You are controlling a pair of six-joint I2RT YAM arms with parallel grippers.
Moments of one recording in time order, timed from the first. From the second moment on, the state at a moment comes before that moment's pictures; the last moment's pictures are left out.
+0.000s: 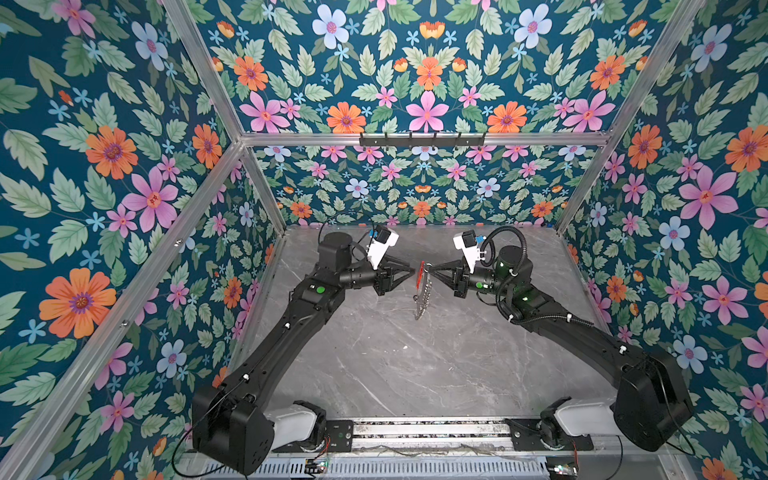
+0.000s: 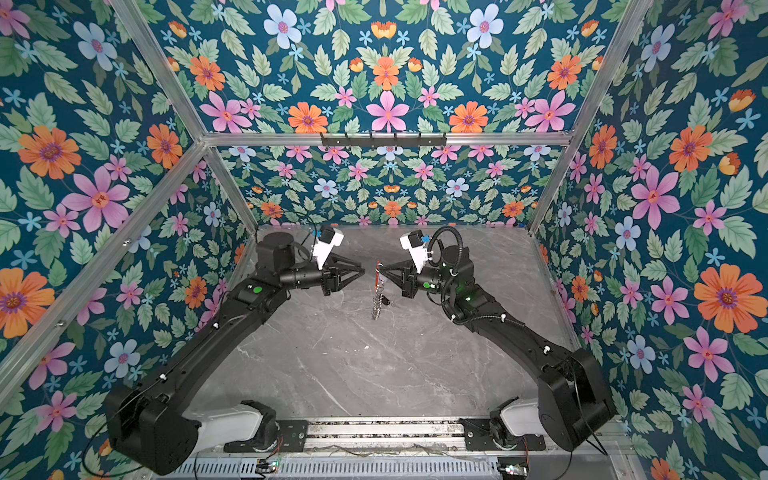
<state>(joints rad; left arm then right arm) -0.42 1.23 1.06 -0.08 0.81 -0.14 0.50 1.36 0.94 0.40 -0.75 0.40</state>
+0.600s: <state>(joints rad) -0.42 1.29 0.95 0.51 0.90 -0.50 0.50 1.42 0.94 0.71 -0.83 0.63</state>
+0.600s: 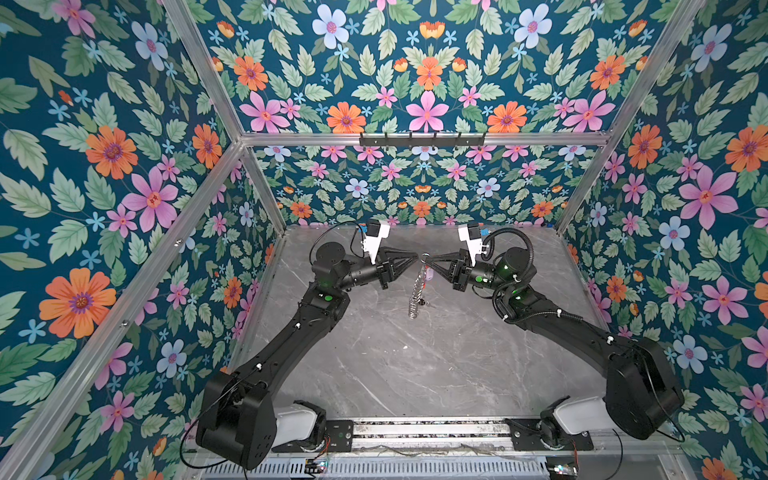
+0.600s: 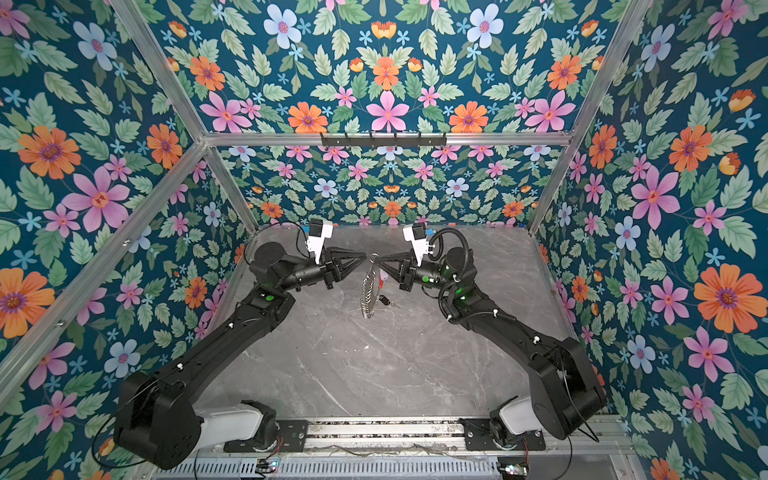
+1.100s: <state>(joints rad) -0.43 1.32 0.90 0.74 0.93 -0.66 0.51 1.45 0.96 0.81 -0.83 0.69</state>
